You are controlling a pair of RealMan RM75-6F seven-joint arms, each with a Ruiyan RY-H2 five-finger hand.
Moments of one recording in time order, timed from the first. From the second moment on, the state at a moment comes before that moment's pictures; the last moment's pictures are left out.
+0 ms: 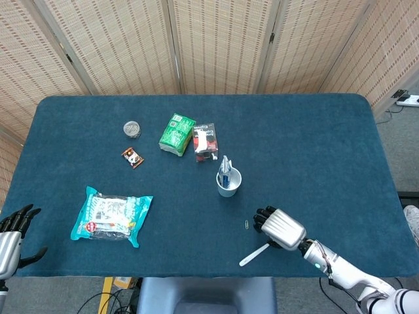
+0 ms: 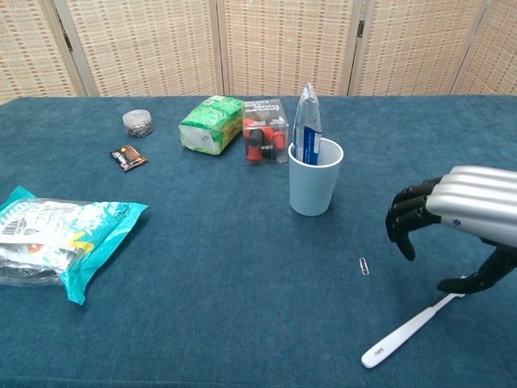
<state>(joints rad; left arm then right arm) -0.04 -1.10 -0.02 -1.64 1.47 1.47 0.07 0.55 -1.35 -0.12 -1.43 -1.83 1.10 -0.10</state>
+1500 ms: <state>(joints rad) -0.04 -1.12 -0.01 -1.58 1.47 1.47 0.01 0.55 -1.46 -0.19 -1.28 -1.90 1.08 -0.29</state>
